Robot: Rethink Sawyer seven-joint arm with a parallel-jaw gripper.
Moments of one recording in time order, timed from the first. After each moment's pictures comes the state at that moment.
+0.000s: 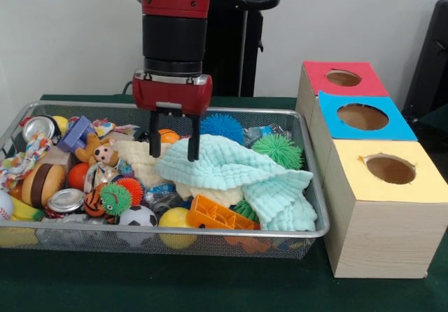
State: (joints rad) arm -0.51 -0.67 0.16 1.77 -0.29 0.16 1.80
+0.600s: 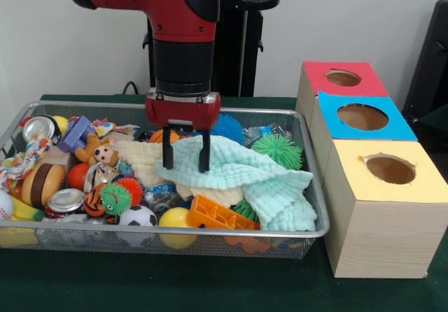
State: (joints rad) arm -0.50 -0.59 0.16 1.77 -0.31 0.14 1.80
